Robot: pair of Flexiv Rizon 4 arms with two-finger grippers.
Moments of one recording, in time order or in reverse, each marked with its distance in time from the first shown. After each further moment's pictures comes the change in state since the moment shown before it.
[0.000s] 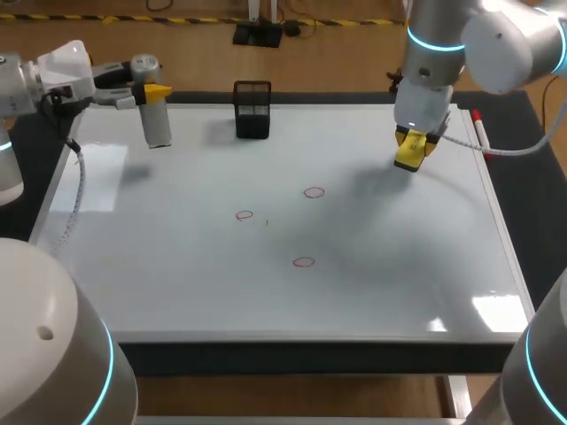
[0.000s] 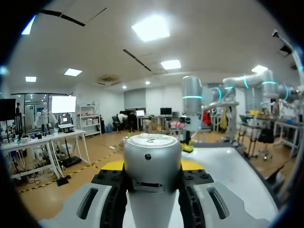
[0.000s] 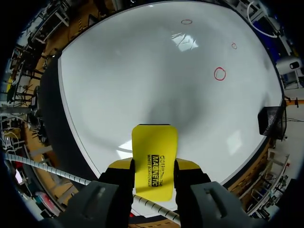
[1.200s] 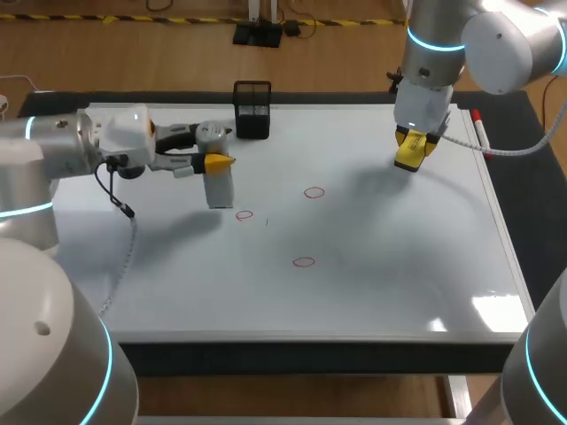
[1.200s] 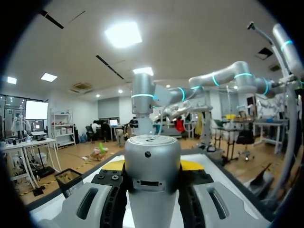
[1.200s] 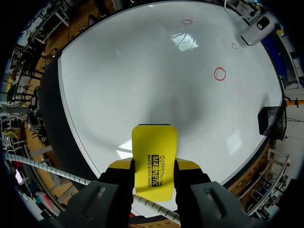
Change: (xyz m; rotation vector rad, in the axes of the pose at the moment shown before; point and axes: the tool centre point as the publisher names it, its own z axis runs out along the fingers) left arm 0.172 0.015 0.066 0.103 0.232 0.017; right arm 0.000 0.000 0.000 0.000 0.000 0.000
